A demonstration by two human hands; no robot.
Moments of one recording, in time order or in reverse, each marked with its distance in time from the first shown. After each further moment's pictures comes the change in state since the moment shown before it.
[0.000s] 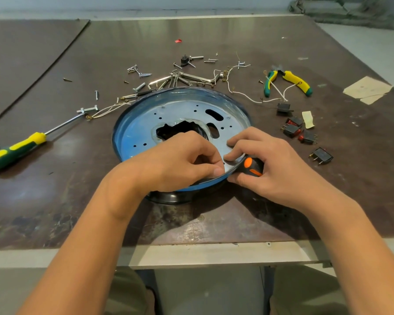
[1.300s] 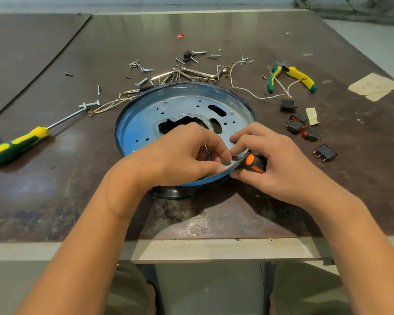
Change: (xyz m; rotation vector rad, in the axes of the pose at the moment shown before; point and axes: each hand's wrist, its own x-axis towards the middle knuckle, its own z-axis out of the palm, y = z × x) left_hand 0.001 -0.003 0.002 -0.026 0.073 0.031; right_hand 0.000 -0.001 0.002 0.007 0.001 -0.014
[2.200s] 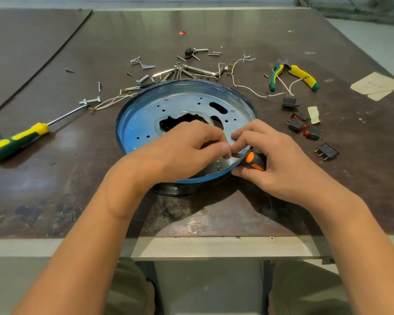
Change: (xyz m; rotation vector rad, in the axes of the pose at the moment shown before) left_hand 0.000 0.003 0.003 0.038 0.036 -0.011; right_hand 0.000 -0.001 0.002 -0.008 -0.005 0.013
